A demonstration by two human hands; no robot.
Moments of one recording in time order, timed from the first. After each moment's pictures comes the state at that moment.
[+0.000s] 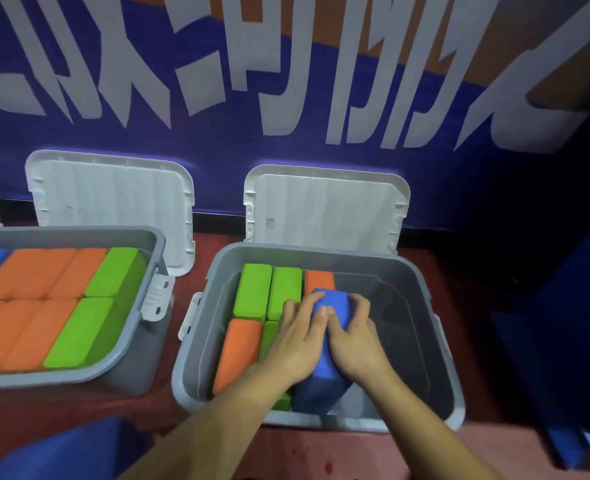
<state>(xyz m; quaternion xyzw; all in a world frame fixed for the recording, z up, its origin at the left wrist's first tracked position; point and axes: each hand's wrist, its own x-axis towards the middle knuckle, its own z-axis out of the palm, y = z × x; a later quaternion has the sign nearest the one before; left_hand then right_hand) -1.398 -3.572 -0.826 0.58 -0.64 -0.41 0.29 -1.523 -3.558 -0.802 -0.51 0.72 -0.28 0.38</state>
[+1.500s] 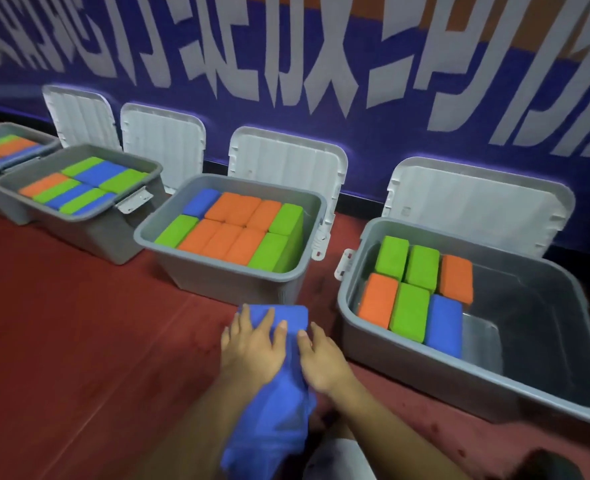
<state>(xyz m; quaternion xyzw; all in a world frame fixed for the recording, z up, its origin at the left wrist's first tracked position) -1.131 -3.347 -0.833 0.86 -0.49 -0.15 0.05 -1.266 -3.398 -0.856 -0.69 0.56 -0.07 0.45</state>
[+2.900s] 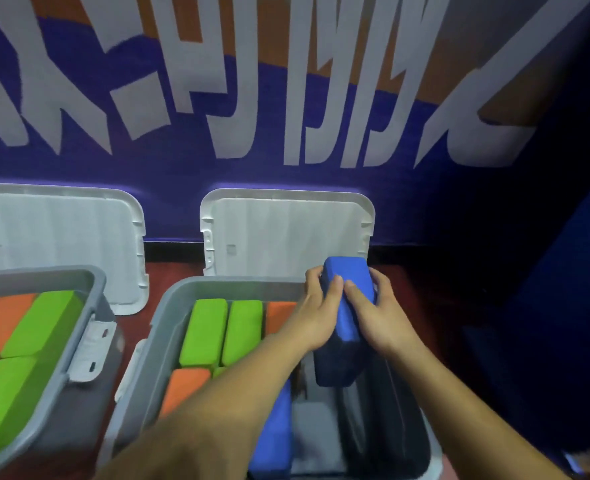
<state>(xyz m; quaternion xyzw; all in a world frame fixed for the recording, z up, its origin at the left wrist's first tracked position) -1.495 -3.680 -0.794 0.54 -0.62 -0.48 0.31 -1.623 -3.643 -0.768 -0.48 0.67 -0.42 0.38</state>
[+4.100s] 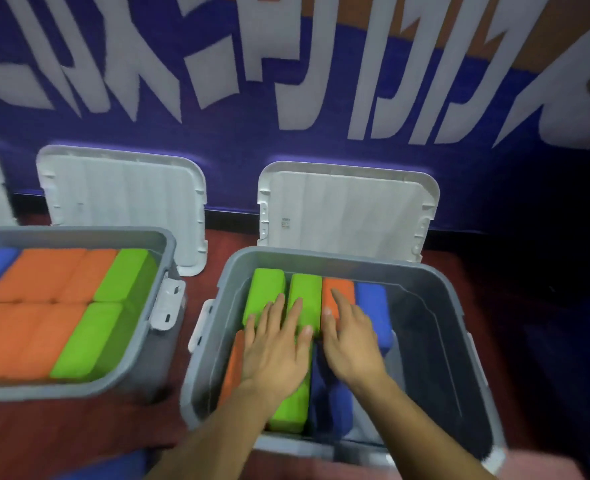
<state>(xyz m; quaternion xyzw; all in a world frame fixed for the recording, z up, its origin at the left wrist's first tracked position) -1.355 -3.601 -0.855 0.68 -0.71 -0.14 0.06 -1.500 -3.619 -0.845 -0.63 0.69 -0.22 0.26</state>
